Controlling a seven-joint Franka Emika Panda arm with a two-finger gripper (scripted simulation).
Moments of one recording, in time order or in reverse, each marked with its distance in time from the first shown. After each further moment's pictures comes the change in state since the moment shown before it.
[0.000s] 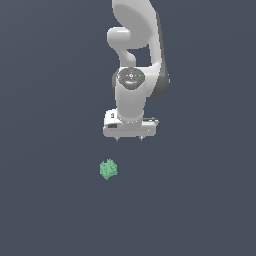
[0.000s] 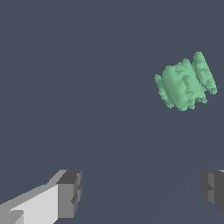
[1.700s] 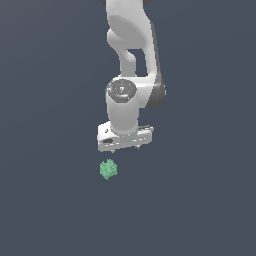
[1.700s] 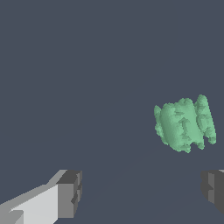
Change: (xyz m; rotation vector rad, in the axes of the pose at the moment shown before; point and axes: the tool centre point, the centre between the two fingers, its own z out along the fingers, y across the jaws) arm 0.044 0.017 0.010 0.018 0.026 -0.179
